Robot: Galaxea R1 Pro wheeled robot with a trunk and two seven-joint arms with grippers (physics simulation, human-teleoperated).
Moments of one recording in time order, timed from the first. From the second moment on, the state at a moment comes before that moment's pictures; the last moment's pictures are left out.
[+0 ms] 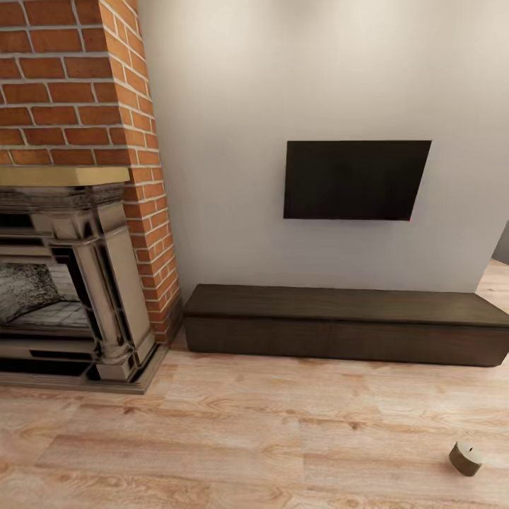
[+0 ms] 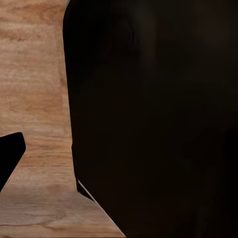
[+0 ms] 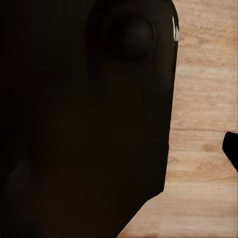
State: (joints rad) left arm 0.00 0.00 0.00 0.00 0.00 0.00 0.00; right arm 0.00 0.00 0.00 0.00 0.00 0.00 0.00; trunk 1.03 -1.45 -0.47
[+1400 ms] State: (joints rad) left arm 0.00 0.00 0.00 -0.04 0.00 0.01 0.00; right arm -0.02 0.00 0.00 0.00 0.00 -0.08 0.00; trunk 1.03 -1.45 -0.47
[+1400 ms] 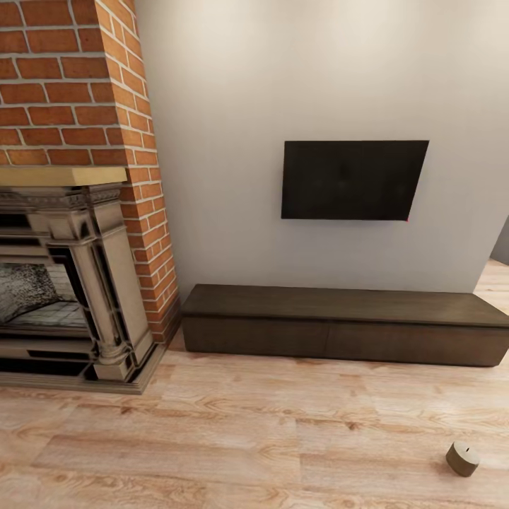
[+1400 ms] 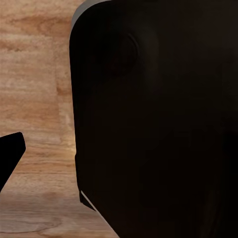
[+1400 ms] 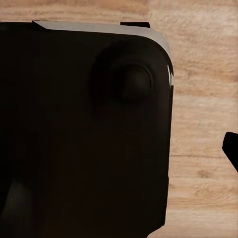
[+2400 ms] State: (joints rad) left arm 0.00 0.00 0.00 -0.04 0.00 0.00 0.01; right arm -0.02 0.00 0.00 0.00 0.00 -0.08 0.00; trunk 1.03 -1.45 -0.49
